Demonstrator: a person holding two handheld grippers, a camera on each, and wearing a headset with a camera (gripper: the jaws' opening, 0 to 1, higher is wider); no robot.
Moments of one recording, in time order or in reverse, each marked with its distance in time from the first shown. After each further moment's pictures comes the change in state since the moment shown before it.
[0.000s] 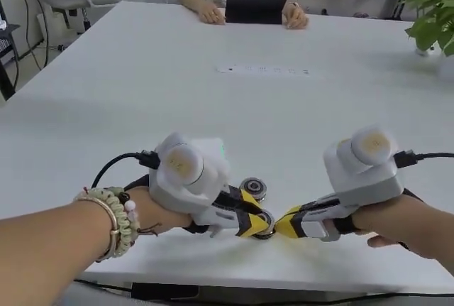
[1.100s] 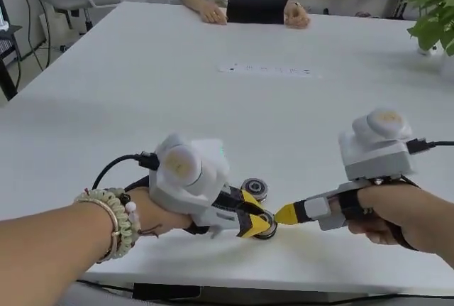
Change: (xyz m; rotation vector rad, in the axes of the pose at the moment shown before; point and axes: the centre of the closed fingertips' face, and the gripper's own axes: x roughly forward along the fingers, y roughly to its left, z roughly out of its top) left arm 0.000 -0.001 0.000 -0.005 -0.011 -0.002; right arm -0.012 0.014 0.012 0.408 -0.039 0.091
